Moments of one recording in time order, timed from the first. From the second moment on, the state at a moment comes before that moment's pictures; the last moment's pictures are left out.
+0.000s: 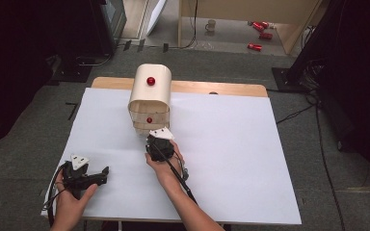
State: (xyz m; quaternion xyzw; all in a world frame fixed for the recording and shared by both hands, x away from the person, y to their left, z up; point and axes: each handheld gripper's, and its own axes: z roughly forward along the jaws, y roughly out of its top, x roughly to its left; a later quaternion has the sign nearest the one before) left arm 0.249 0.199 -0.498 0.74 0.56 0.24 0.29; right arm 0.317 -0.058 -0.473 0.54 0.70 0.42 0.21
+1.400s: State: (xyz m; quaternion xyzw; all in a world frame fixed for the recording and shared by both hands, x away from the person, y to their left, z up) left arm 0.249 0.199 -0.498 0.74 0.56 0.24 0.29; right arm 0.296 -0.148 -0.463 0.50 0.74 0.39 0.22
